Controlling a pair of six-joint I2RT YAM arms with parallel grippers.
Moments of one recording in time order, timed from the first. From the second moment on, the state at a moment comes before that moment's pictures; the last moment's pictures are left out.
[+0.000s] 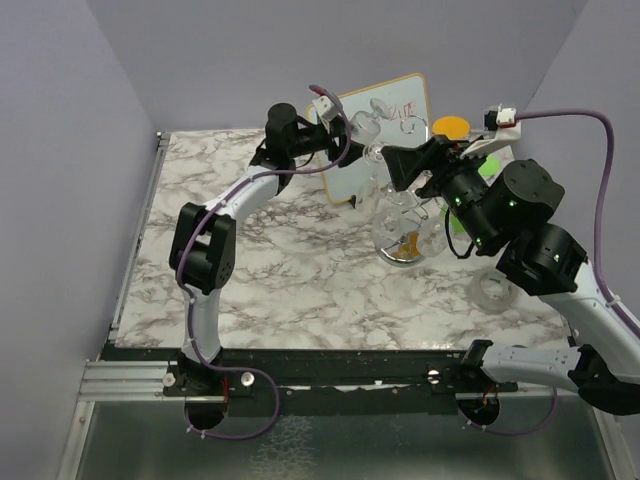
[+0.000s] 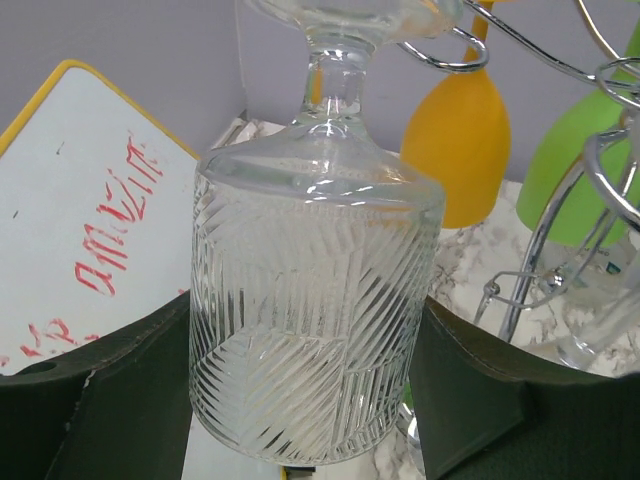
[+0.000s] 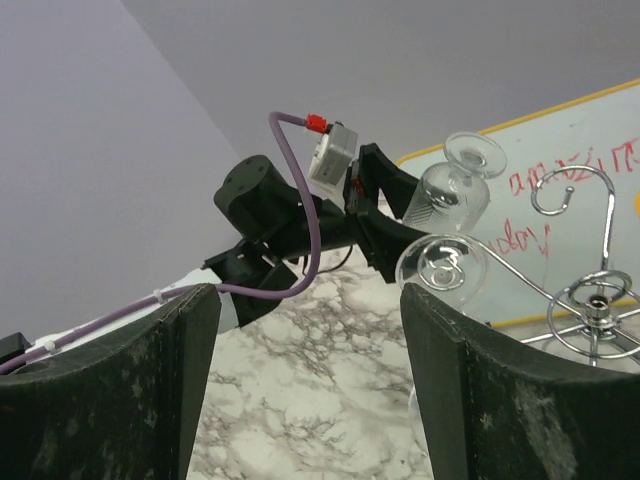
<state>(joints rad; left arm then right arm) -0.41 2.01 1.64 0.47 0.84 -0.11 0.93 1.07 1.54 -0.34 0.49 0.35</state>
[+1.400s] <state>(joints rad) -0.48 2.24 1.76 1.05 0.97 -0.34 0.58 1.43 1.84 -0.64 0.53 0.39</state>
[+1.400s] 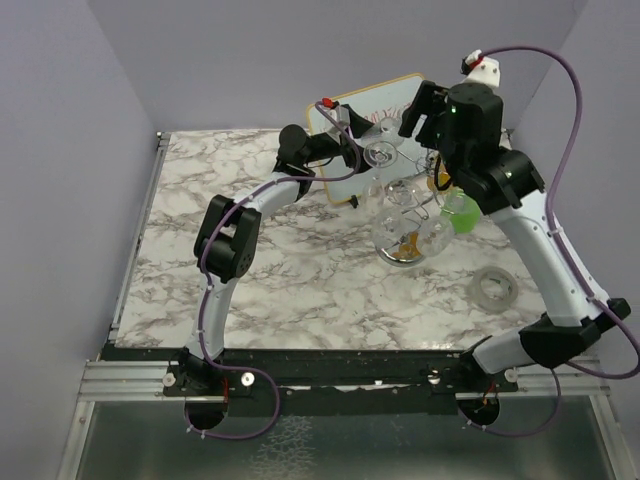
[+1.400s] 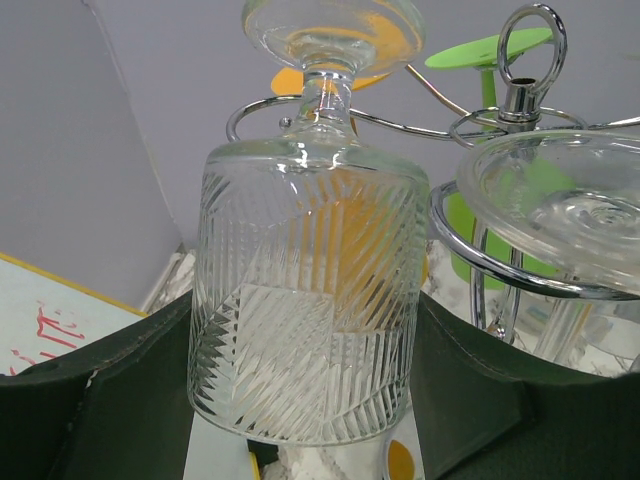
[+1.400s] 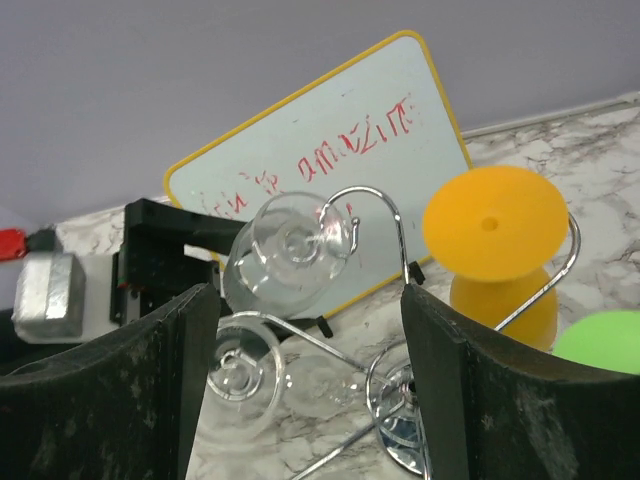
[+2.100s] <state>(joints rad) -0.48 2.24 1.76 1.07 0.98 -0.33 0.39 1.64 1.96 -0.69 0.11 0.41</state>
